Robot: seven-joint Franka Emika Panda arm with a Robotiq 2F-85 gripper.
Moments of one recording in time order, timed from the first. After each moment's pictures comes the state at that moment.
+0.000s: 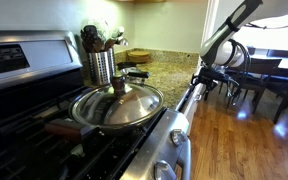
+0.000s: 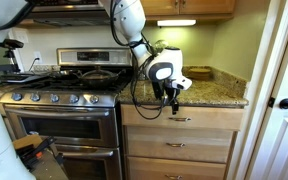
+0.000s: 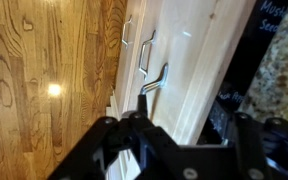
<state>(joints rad) -0.12 0.66 -0.04 -1.89 0.37 2.79 0.33</state>
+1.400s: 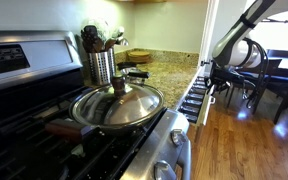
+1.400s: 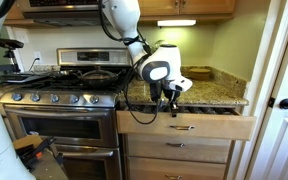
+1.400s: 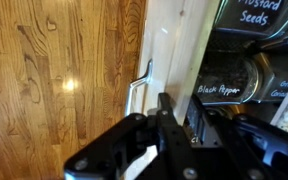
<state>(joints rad) -0.12 0.53 -0.09 -2.10 0.37 2.89 0.34</state>
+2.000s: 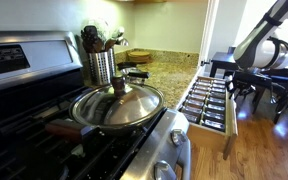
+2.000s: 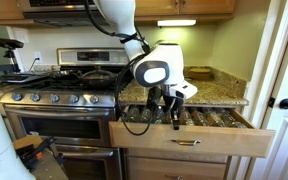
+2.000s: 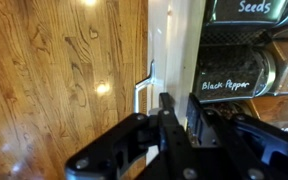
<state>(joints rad) -0.12 0.42 -0.21 -2.31 0.36 2.91 0.35</state>
